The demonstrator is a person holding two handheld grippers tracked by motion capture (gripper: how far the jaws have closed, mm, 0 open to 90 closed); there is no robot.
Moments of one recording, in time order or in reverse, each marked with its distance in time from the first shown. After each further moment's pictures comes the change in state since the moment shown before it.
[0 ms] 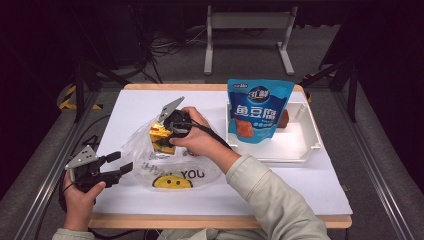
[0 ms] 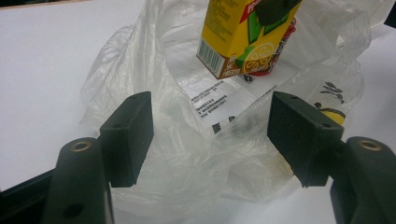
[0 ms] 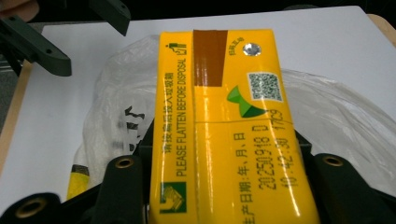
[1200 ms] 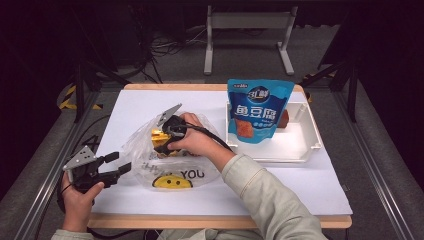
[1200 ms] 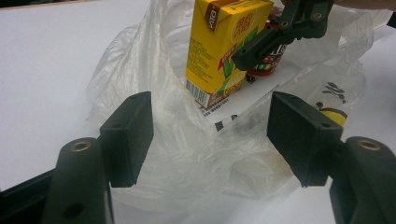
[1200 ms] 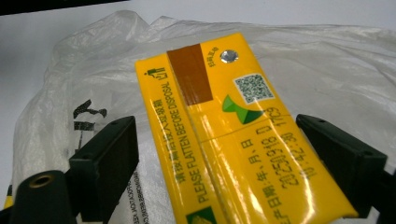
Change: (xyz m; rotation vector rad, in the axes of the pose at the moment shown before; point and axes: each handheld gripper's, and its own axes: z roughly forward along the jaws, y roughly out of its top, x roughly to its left) left arm 0.001 -0.001 -0.004 -0.007 0.010 -0.004; right arm -0.014 -0.023 0.048 0.005 -0.009 0.071
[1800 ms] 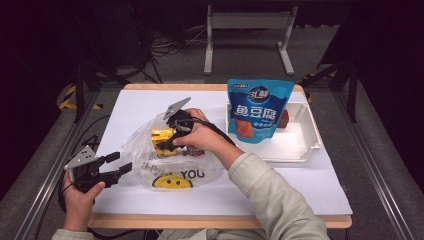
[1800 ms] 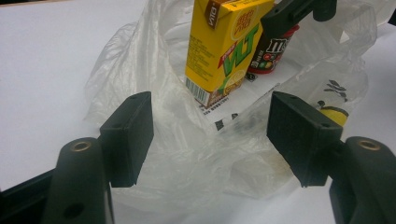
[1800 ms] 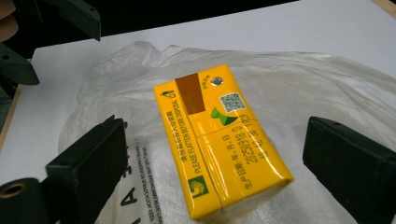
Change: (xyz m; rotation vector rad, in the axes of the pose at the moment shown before) left arm 0.001 0.000 0.001 0.005 0.000 -0.002; right arm -0.006 0.002 -0.025 -0.072 0.043 0.032
